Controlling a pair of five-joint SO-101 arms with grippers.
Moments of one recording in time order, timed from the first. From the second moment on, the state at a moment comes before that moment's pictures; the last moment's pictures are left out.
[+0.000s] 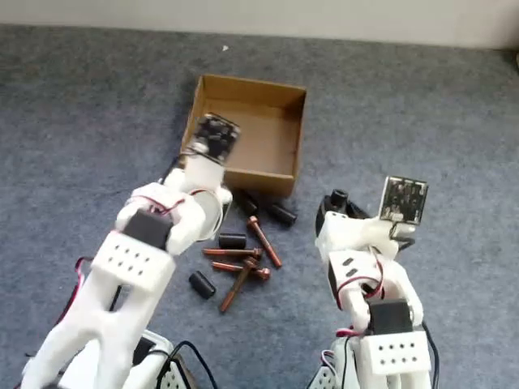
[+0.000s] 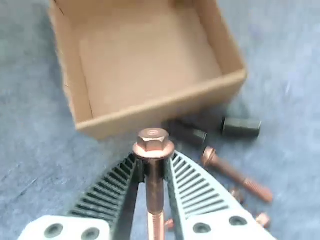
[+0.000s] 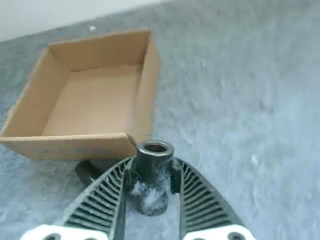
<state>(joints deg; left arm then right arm) 15.2 -43.0 46.1 51.0 3.4 -12.0 -79.8 75.6 40.4 -11.8</state>
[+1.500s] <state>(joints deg) 23.3 -103.9 61.8 52.2 24.5 -53.5 -92.6 81.6 28.5 7.9</state>
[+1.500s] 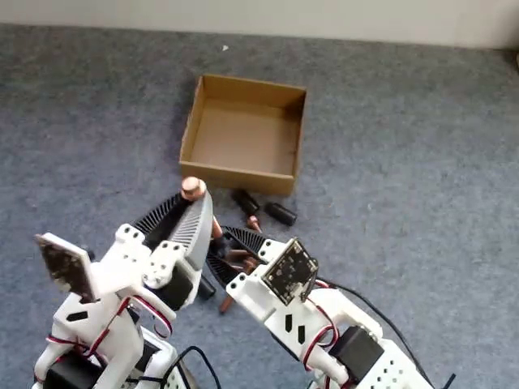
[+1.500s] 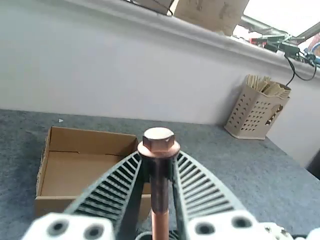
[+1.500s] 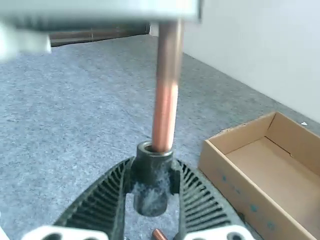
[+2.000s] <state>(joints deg) 21.8 -104.1 61.9 55.1 24.6 -53.7 -92.5 81.7 28.6 7.9</state>
